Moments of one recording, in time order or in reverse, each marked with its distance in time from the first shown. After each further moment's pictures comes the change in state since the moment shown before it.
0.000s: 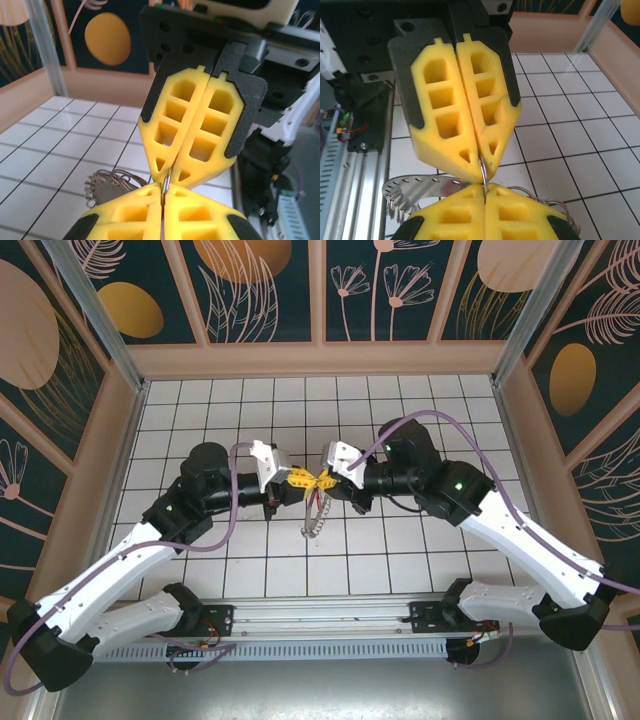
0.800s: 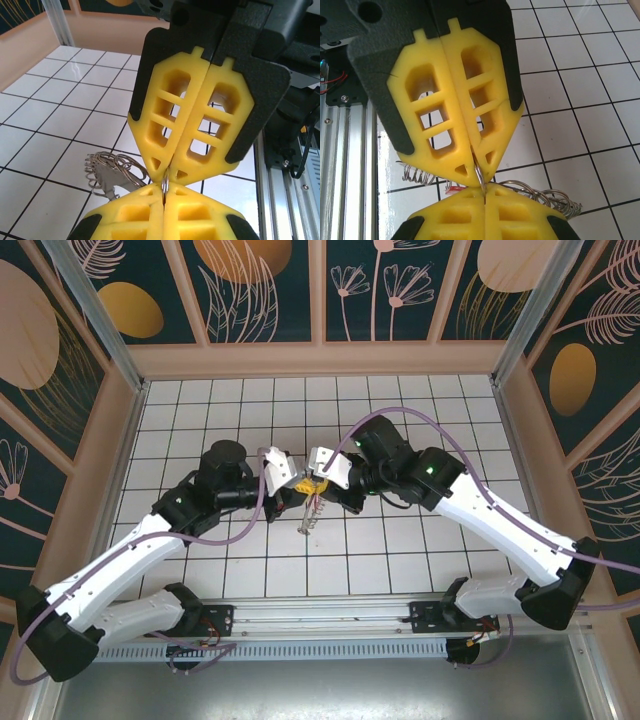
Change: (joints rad) left arm -0.001 0.053 0.004 -0.150 -0.067 0.128; right arm 0.020 0.132 0.075 -0.157 0.092 -0.051
